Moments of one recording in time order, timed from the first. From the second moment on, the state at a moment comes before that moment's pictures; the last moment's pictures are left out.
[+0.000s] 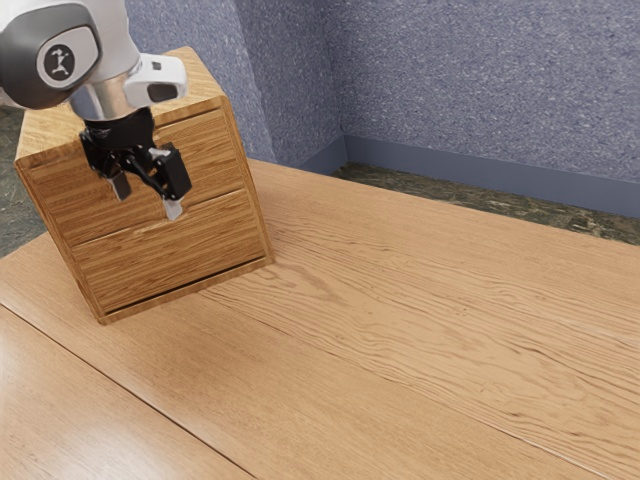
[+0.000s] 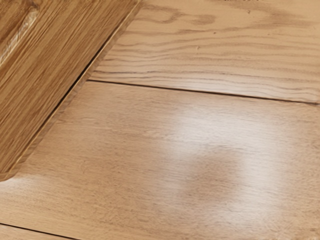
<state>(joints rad) -0.55 -0.04 0.74 -1.46 0.20 1.51 0.09</state>
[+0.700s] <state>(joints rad) -0.52 -0.06 0.49 -1.18 0.09 1.43 0.10</state>
